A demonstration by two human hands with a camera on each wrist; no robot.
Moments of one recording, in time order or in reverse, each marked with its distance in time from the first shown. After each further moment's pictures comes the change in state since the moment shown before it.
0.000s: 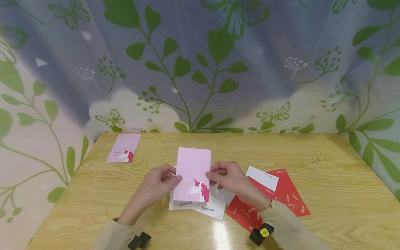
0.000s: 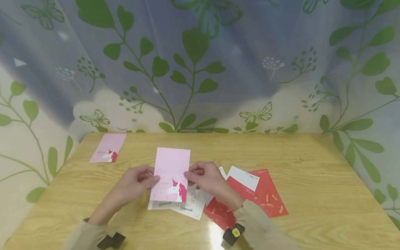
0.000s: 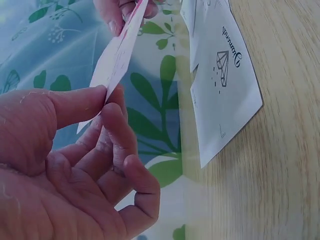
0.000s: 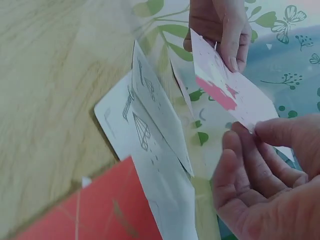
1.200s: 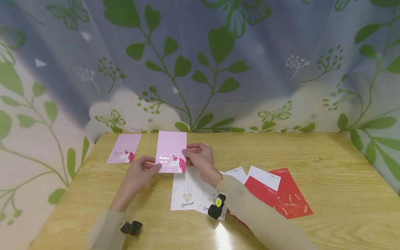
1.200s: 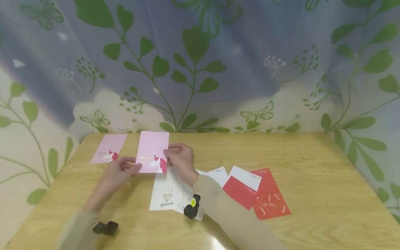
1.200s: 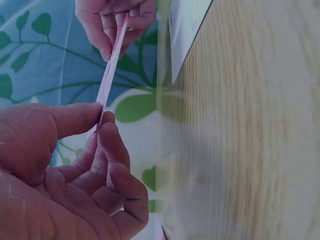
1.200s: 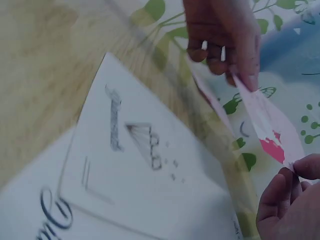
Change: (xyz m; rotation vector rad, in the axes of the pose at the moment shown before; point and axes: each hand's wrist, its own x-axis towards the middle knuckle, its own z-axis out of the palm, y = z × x) left_hand 0.029 -0.044 -0.039 -0.027 0.129 -0.153; right_hand 0.090 -0.024 0.074 0.370 0.262 0.032
